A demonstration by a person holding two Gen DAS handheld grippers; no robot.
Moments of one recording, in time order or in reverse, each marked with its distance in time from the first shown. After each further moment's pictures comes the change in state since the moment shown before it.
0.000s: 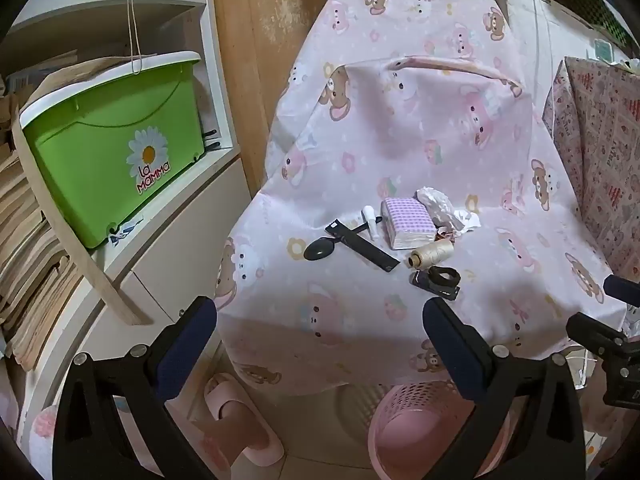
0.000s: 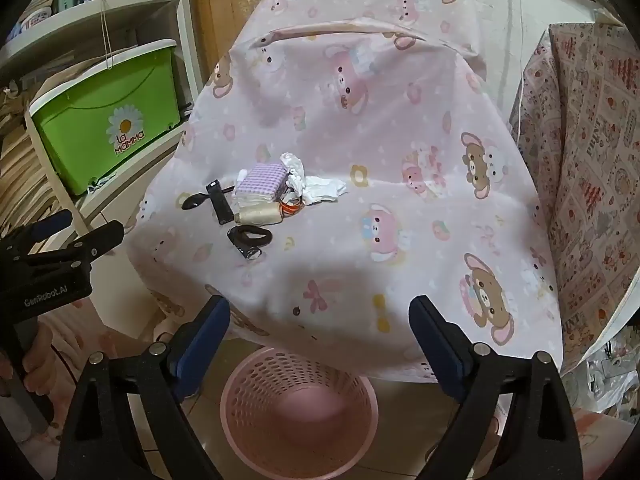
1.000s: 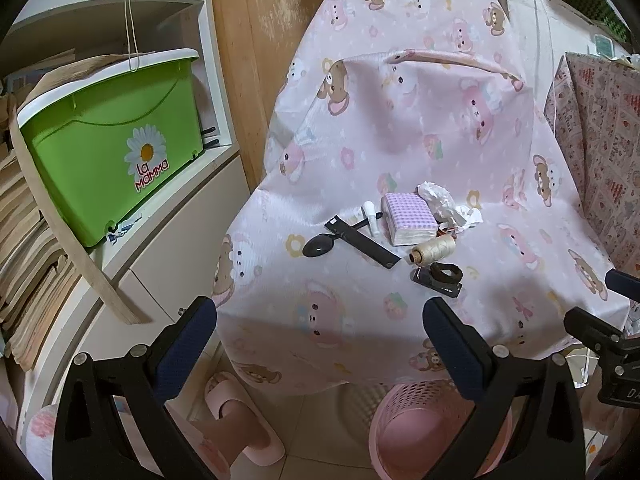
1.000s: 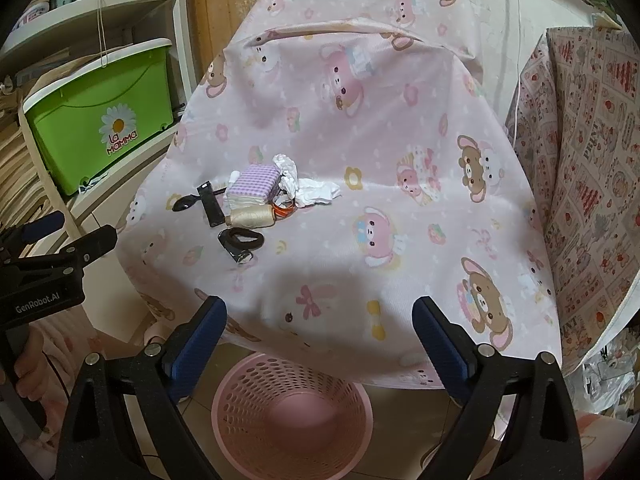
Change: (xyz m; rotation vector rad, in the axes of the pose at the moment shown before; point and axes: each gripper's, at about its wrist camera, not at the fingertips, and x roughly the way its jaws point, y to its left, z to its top) left arm 0.006 -0.003 -0.003 0.010 0.002 0.007; right arm 0.007 -0.001 0.002 -0.009 -0.016 -0.031
